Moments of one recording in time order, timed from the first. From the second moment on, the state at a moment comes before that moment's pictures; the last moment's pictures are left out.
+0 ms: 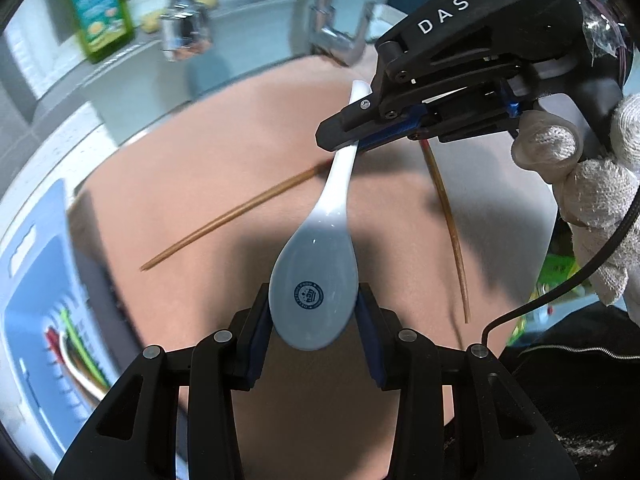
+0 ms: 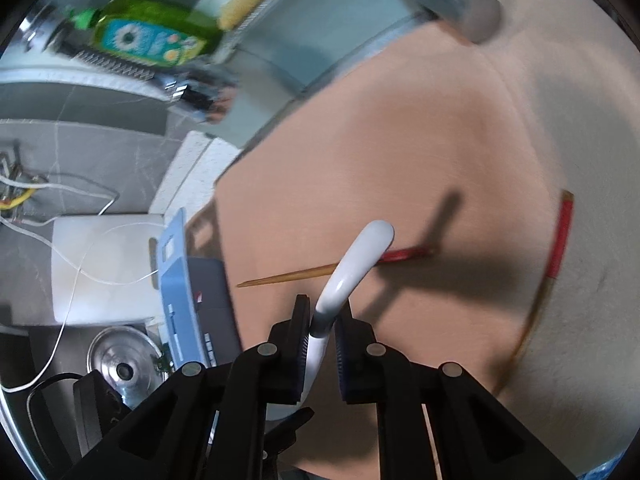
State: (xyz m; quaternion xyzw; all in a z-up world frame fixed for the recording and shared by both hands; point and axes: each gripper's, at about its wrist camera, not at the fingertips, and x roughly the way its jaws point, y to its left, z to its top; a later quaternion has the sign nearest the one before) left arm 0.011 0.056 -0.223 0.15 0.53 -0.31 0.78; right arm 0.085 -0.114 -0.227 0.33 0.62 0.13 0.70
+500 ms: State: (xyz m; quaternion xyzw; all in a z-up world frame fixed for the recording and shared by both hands) left arm -0.035 0.175 -0.185 0.05 0.51 -0.18 0.84; right arm 0.104 0.031 -0.186 0.23 0.63 0.26 0.69
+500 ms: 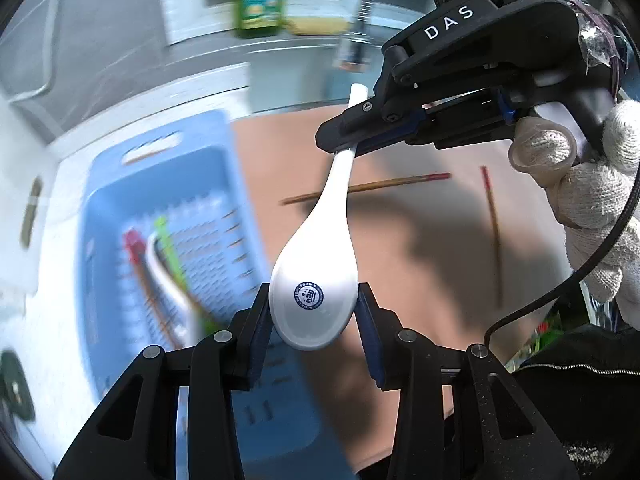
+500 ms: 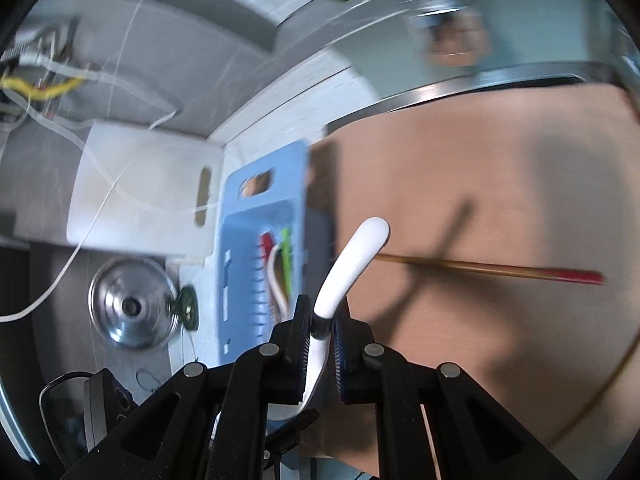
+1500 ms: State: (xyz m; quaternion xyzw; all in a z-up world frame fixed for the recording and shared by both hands) left arm -0.049 0.249 -0.228 -0.04 0.54 -0.07 0.84; right arm 0.110 0.193 -0.222 0.09 0.67 0.33 0.66
